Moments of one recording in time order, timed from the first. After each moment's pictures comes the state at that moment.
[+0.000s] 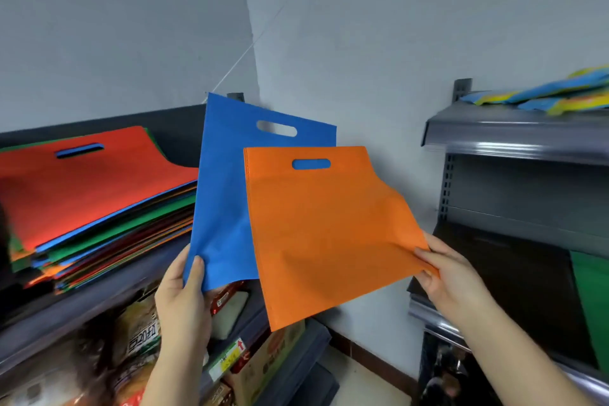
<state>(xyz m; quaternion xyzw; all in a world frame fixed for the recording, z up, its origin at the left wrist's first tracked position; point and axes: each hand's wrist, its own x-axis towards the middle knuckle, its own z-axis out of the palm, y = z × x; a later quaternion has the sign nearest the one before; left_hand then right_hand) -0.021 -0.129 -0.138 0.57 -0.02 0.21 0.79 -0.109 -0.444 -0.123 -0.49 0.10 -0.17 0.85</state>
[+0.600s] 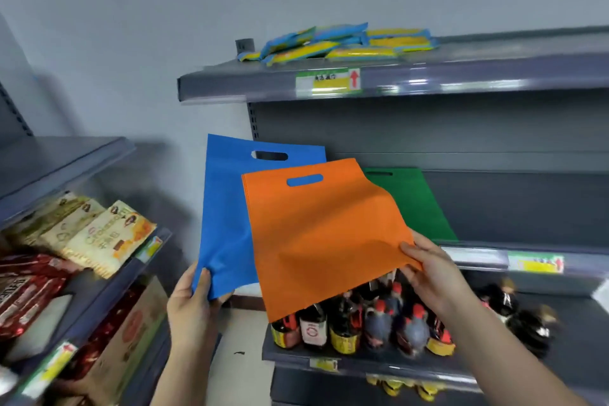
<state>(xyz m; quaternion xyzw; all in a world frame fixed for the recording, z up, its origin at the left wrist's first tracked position) -0.179 -0.322 -0.208 0.55 -0.08 -0.12 0.83 -0.393 -0.561 -0.172 -0.41 0.30 -0.32 0.80</state>
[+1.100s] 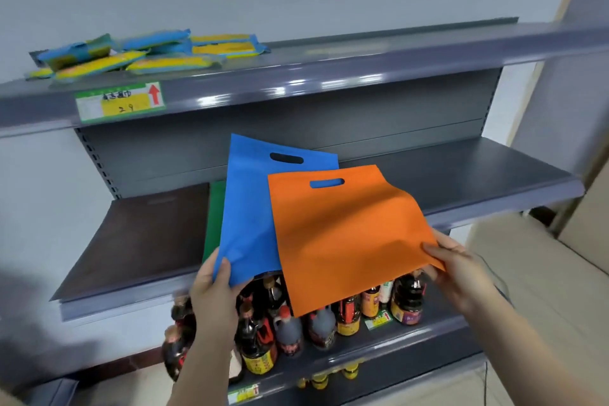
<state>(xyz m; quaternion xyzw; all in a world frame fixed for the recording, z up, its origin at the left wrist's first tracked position) -0.309 -0.516 -0.207 0.55 -0.17 -0.27 0.77 -0.612 -0.640 -0.184 -0.36 0.39 -0.48 0.69</state>
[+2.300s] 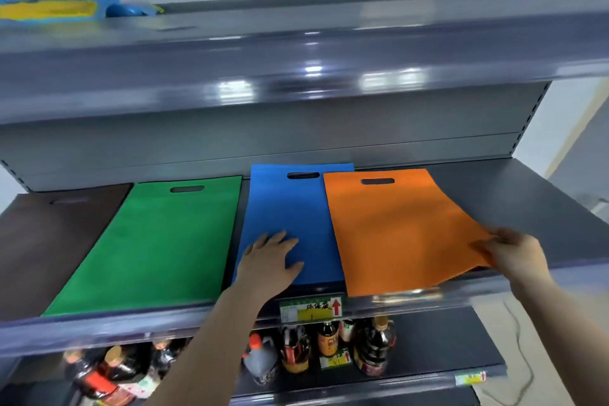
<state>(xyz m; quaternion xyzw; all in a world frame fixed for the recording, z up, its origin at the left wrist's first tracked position) -0.431 -0.785 -0.211 0.81 -0.57 -0.13 0.02 -0.751 -0.949 -0.204 -0.57 0.65 -0.38 0.33</state>
